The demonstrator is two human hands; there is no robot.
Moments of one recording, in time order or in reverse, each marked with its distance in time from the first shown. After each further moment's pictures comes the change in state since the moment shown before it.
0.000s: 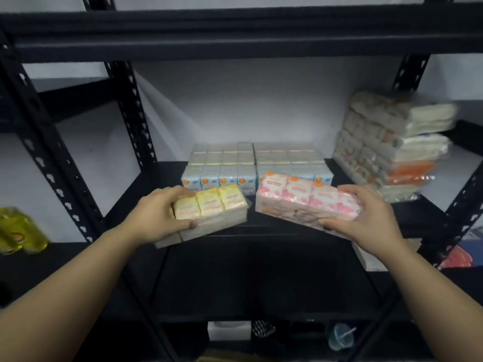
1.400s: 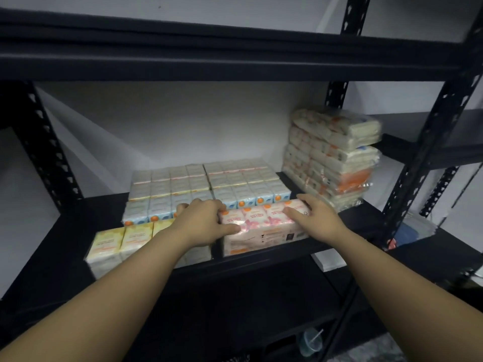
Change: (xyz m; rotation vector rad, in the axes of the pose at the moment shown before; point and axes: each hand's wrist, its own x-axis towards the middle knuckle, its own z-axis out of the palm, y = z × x) left_hand 0.131 0.124 0.062 0.106 -0.245 0.175; right_hand 0.059 0.019 0.023 -0.127 -0.103 0.421
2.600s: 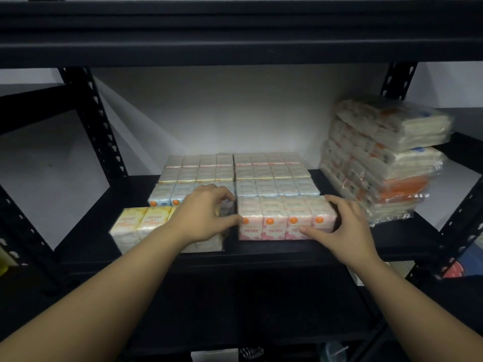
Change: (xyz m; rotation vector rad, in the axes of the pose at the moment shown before) left_hand -0.025 -0.008 0.001 -0.108 0.267 -0.008; right_hand 0.004 0.040 0.014 0.102 0.123 -0.277
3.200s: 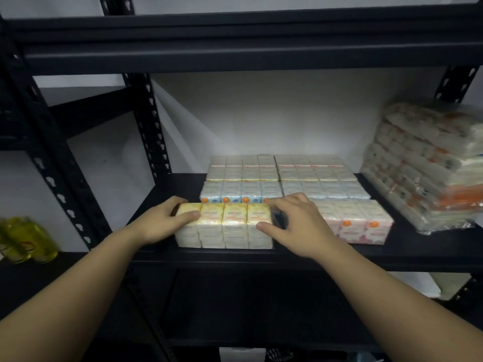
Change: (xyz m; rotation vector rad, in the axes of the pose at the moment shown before) left_hand -0.085 -0.163 -0.075 -0.247 -0.199 -0.489; right_hand 0.003 -0.148 0.111 -0.181 -0.312 -0.423
